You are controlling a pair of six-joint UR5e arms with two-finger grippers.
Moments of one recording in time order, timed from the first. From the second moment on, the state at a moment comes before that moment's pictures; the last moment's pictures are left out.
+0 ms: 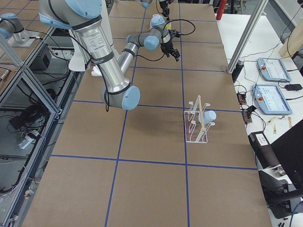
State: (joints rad) left arm -1.03 -1.38 -1.57 -2.75 -2.05 -0.57; right arm 0.59 -0.97 1.91 -1.58 1.62 0.37
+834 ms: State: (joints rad) left arm -1.32 -1.49 -1.75 -2.57 -2.27 -0.87; right arm 0.55 -0.98 1.85 -1.28 1.55 0.41
